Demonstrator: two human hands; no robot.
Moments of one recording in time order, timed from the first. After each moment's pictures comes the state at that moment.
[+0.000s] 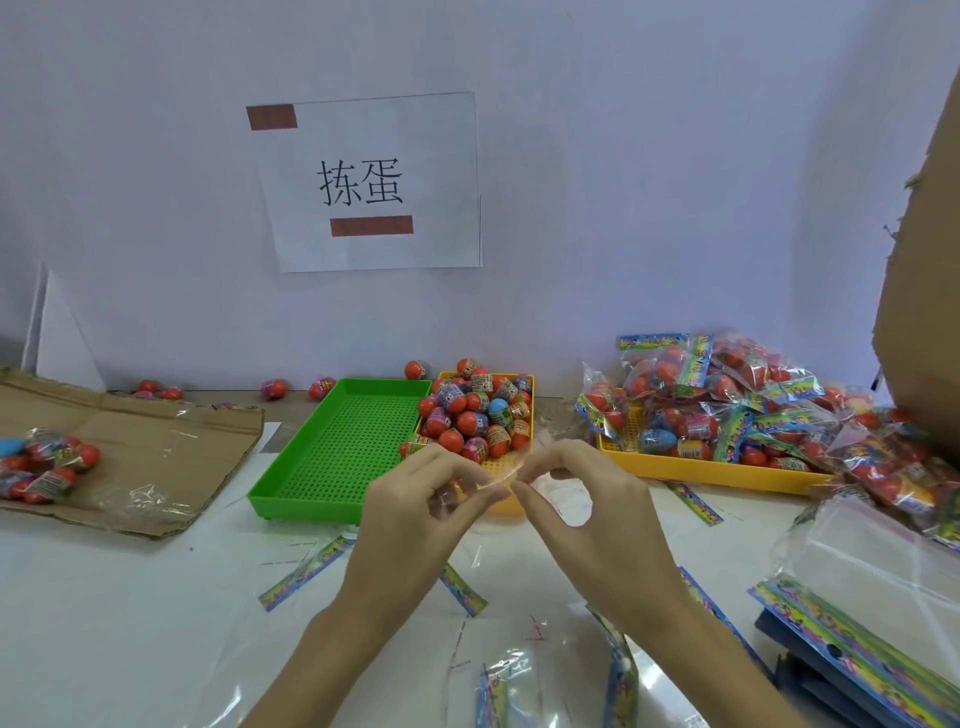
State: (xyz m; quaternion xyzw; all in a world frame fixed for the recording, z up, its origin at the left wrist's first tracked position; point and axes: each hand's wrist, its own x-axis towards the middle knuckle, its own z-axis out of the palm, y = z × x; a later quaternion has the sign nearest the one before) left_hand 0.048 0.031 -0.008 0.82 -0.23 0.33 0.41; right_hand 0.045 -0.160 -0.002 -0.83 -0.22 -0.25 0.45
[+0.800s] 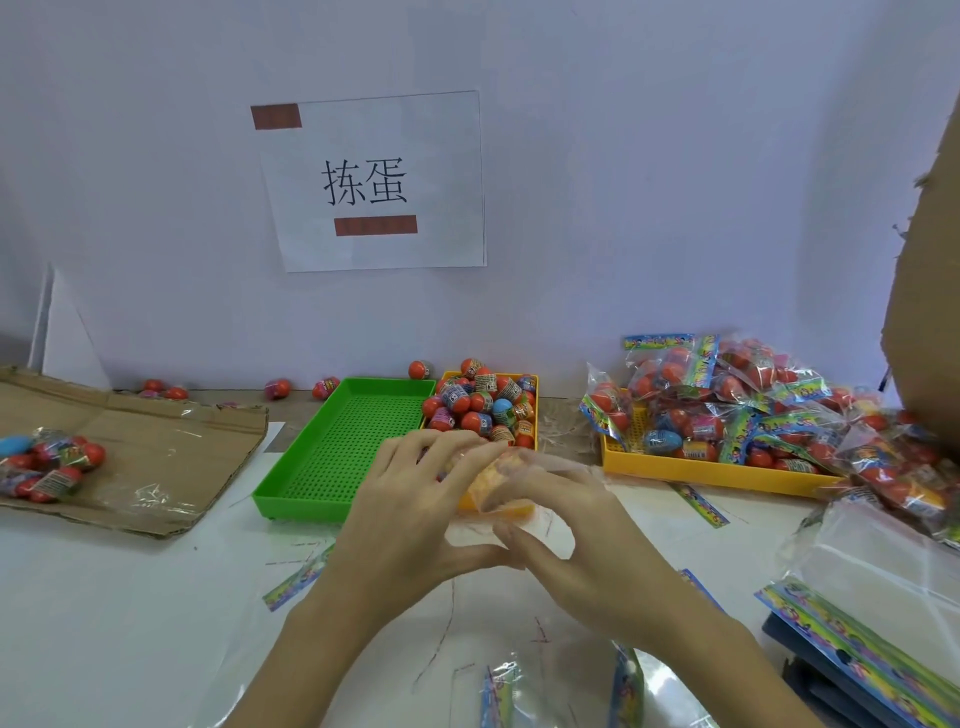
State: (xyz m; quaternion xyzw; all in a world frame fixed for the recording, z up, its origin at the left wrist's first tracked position) left_hand 0.047 0.048 0.001 0.89 -0.27 0.34 0.10; right_hand 0.043 -0.162 -0.001 -0.87 -0.30 -0.14 0.37
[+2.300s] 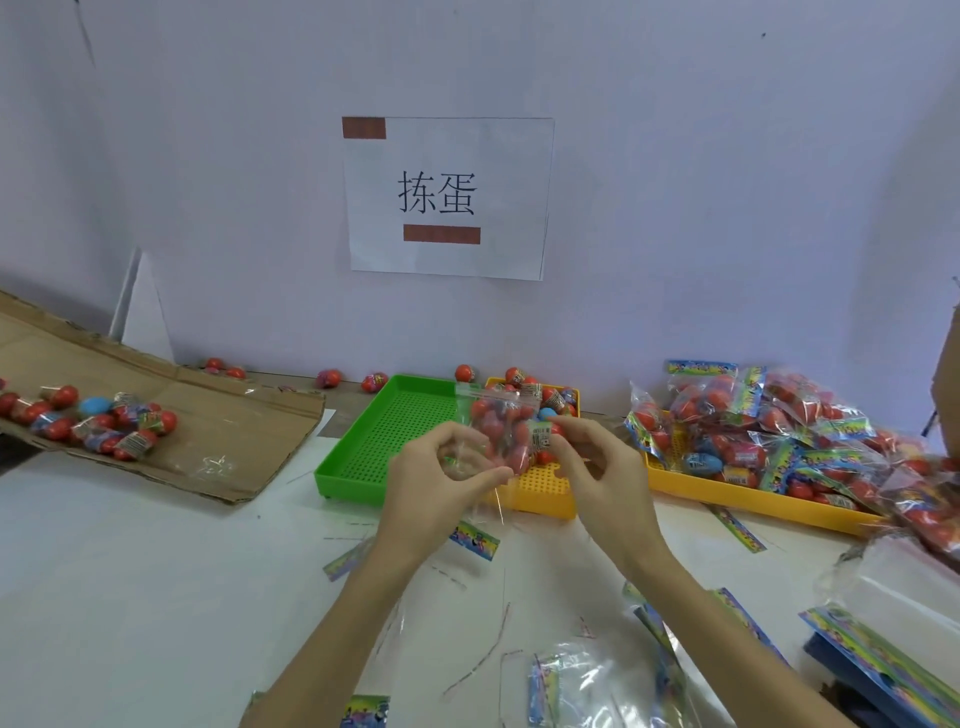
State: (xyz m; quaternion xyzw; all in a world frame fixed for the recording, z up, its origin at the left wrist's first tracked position) left_hand 0.068 0.068 -0.009 0.79 -0.03 0.20 0.58; right_hand 0.102 -0.125 -0.016 -0.77 -0.15 -0.20 0.58
